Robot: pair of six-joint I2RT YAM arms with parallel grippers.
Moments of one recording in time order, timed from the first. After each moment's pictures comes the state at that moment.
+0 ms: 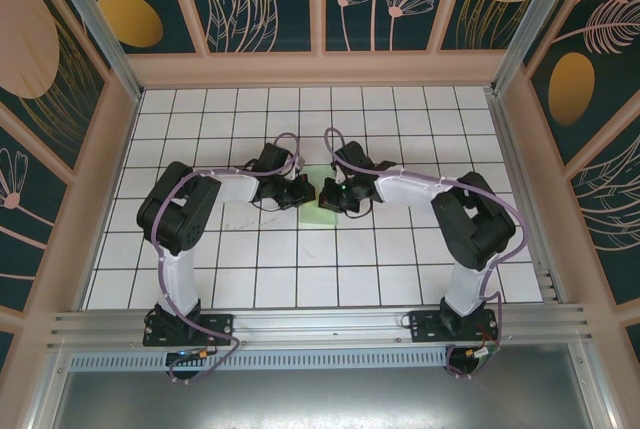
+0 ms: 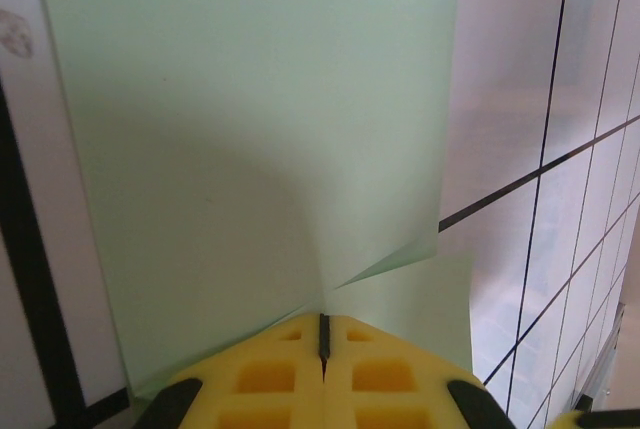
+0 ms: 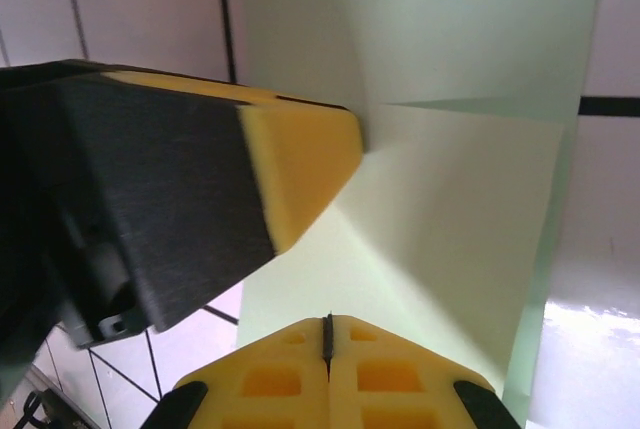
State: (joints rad) left arm -0.50 1.98 1.03 -0.02 0.57 -0.73; right arm 0.67 1.82 1.09 -0.34 -0.39 0.80
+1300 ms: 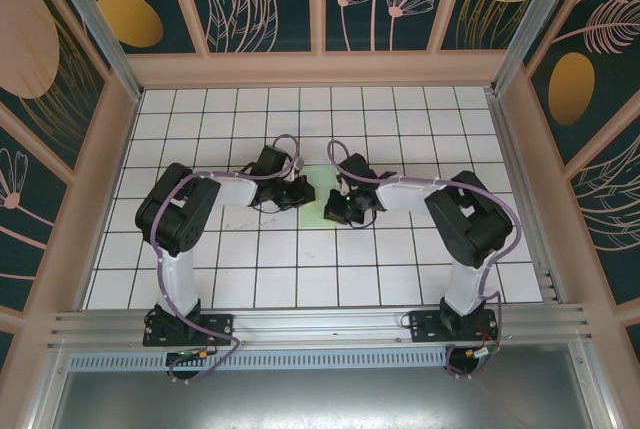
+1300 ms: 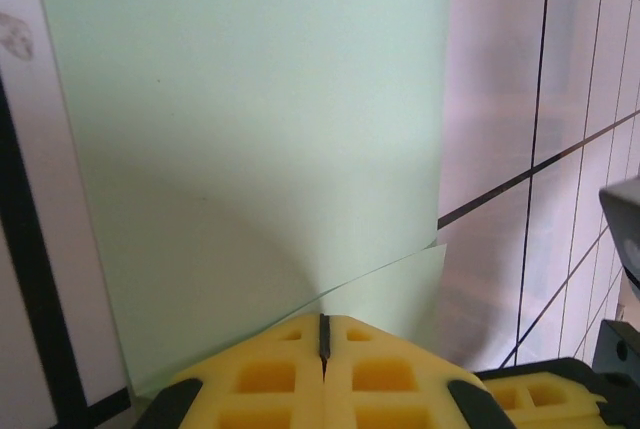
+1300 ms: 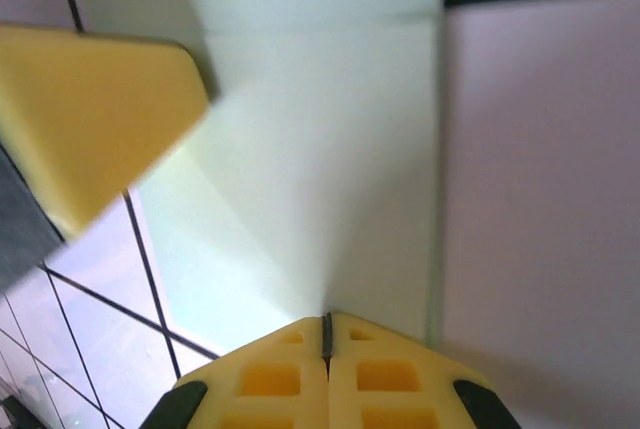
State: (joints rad) left arm -0.50 1.97 0.98 0.06 0.57 -0.73; right arm 0.67 1.81 0.96 -0.26 -0.39 0.81
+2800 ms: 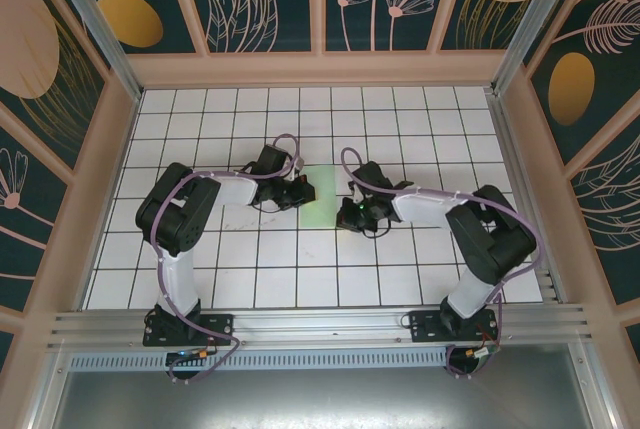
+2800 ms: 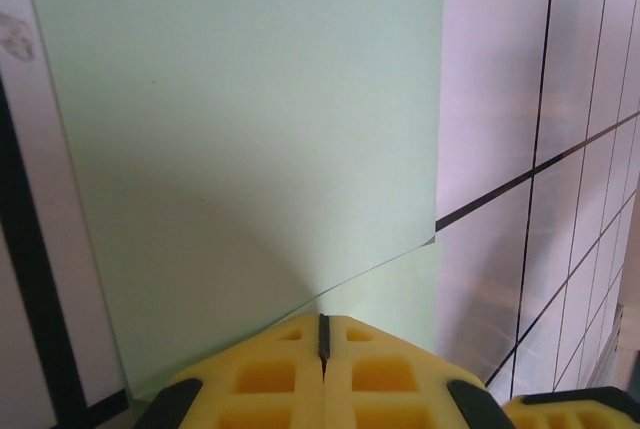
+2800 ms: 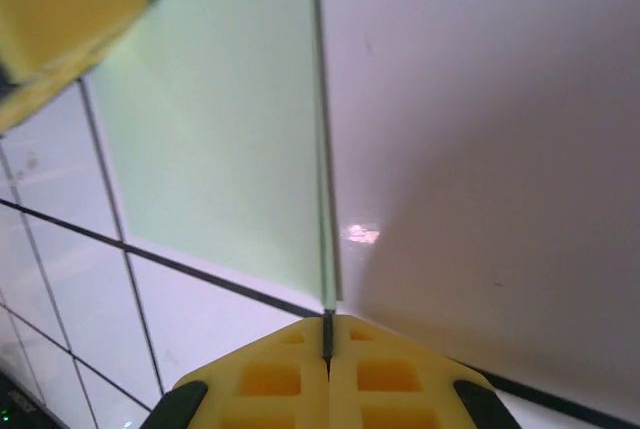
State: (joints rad) left arm -0.50 1.97 1.00 0.04 0.57 -0.74; right arm 0.64 1.66 0.83 -0.27 -0.39 0.76
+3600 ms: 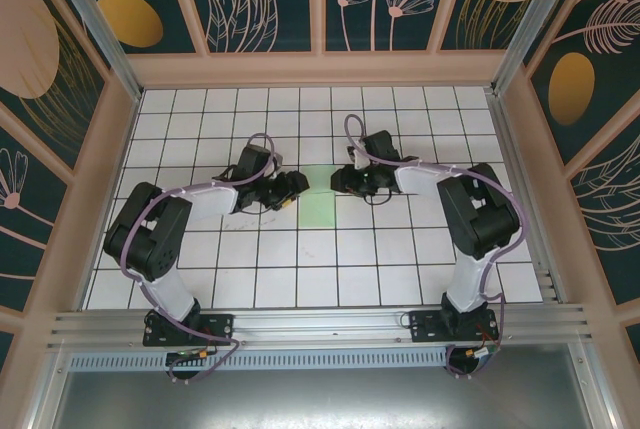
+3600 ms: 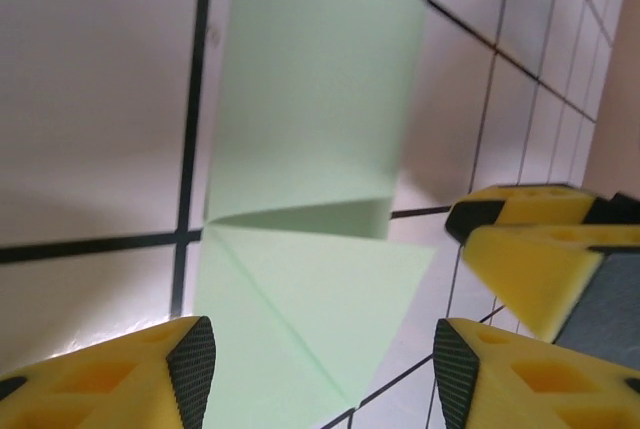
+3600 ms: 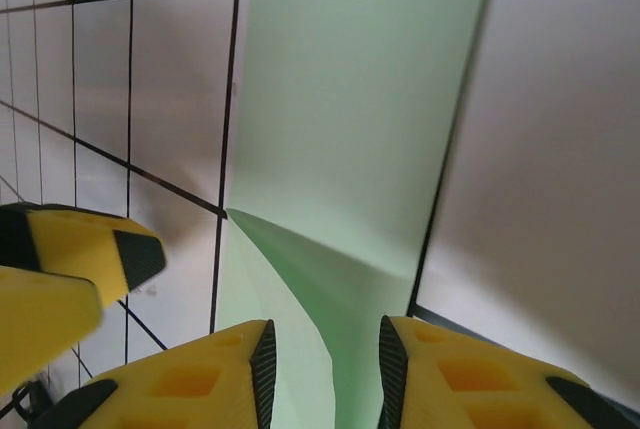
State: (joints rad) left arm -0.46 1.73 0.84 0.06 0.50 -0.95; right arm 0.47 1.86 1.05 -0.14 -0.56 0.52
